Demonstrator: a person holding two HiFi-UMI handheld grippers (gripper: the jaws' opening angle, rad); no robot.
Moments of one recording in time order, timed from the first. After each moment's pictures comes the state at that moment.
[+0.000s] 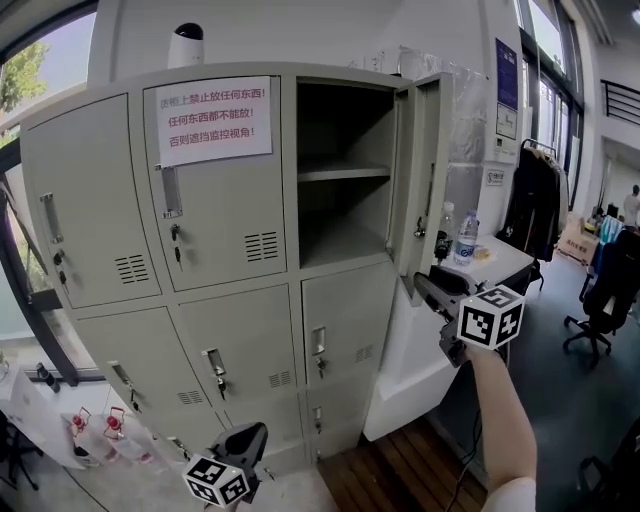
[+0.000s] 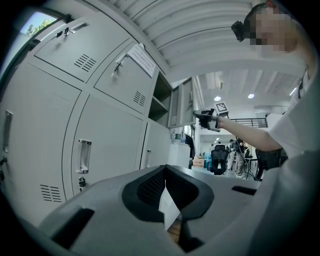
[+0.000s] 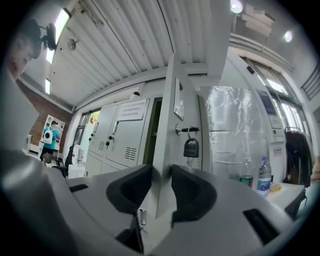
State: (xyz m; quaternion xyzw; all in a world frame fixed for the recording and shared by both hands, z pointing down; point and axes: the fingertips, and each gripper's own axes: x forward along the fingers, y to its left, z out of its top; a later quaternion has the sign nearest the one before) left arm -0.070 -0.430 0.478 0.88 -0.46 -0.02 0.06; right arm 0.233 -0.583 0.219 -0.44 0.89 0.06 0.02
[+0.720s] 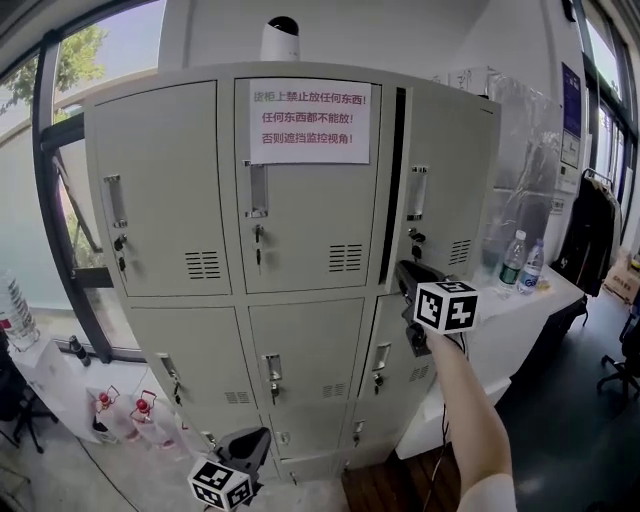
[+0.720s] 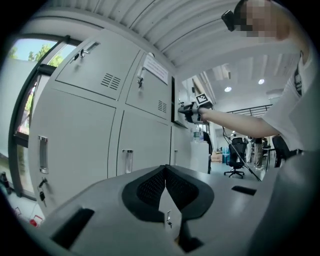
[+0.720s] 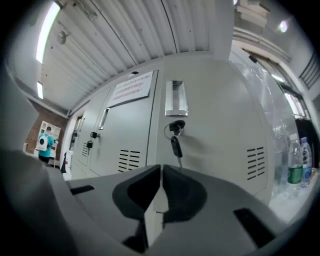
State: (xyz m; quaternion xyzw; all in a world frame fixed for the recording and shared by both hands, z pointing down) left arm -0.177 -0.424 0.479 0.84 -0.54 0.01 0.03; right arm 0.042 -0.690 0.216 -0.44 0.89 0.03 0.03
